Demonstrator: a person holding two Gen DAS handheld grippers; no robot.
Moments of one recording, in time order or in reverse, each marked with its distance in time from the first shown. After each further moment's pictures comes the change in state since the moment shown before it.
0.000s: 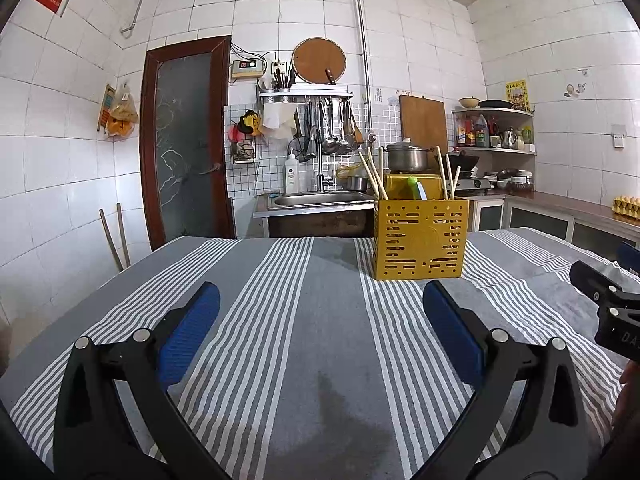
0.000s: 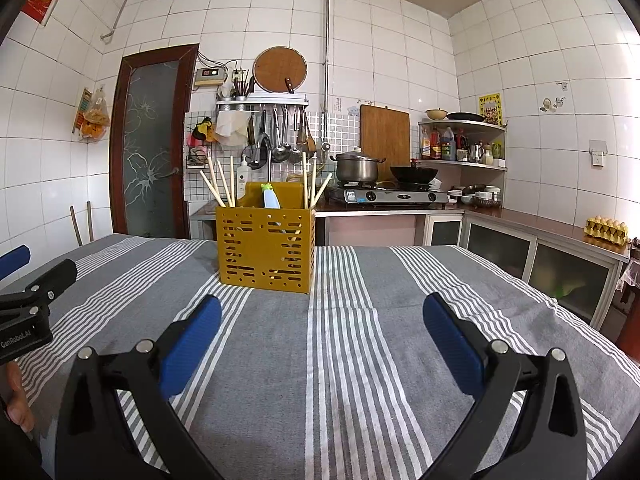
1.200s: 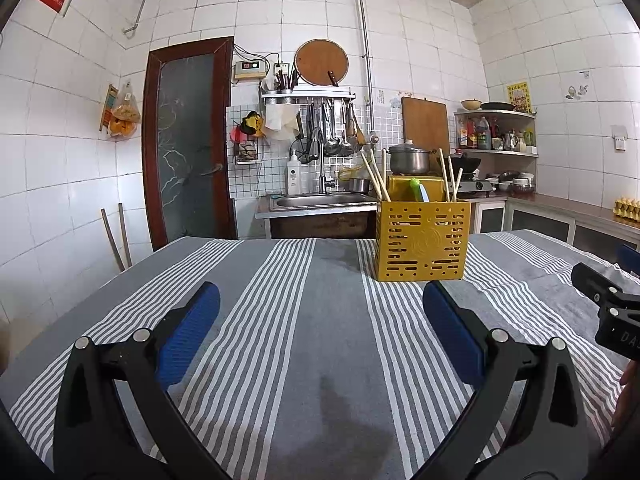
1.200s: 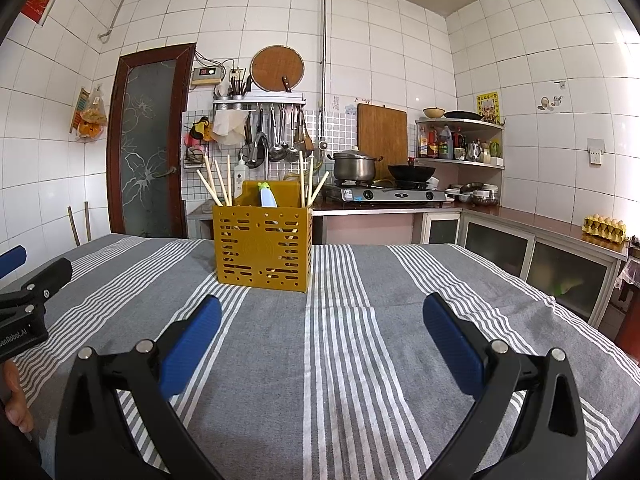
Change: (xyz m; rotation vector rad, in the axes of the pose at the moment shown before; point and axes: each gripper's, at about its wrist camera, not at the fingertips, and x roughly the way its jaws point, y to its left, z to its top) left arm -0.001 0.002 0.002 -0.003 -0.005 0.007; right arm 0.003 -0.003 0.002 0.005 0.005 -0.009
